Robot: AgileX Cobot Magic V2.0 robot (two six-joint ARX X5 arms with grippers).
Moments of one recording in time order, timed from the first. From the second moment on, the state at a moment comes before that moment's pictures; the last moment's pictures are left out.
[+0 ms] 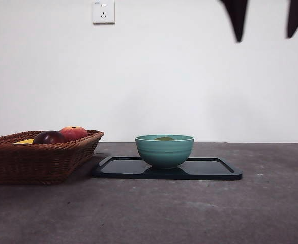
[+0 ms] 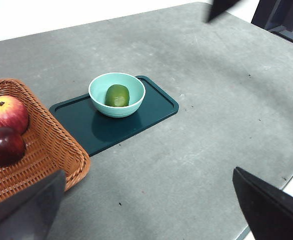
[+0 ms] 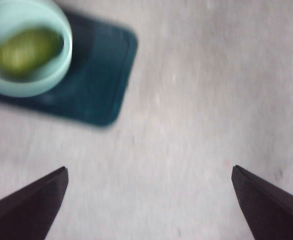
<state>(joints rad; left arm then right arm) -0.95 0.46 0.84 -0.78 -0.19 -0.17 0.46 1.50 1.69 -1.33 0.21 0.22</state>
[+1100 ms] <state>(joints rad) -0.95 0.46 0.84 -0.78 -0.19 -0.17 0.73 0.35 0.91 -1.12 0.10 0.30</state>
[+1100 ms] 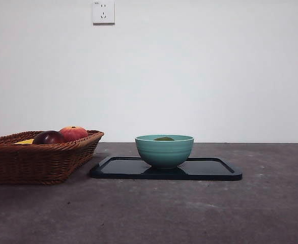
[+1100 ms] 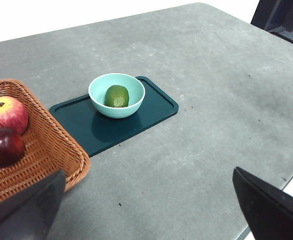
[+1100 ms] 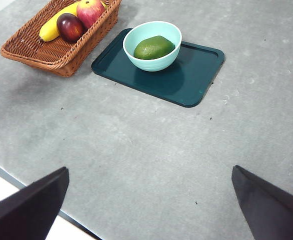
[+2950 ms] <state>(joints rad) -0.03 0.09 0.15 -0.11 0.00 0.00 0.73 0.35 0.91 -1.08 0.10 0.30</state>
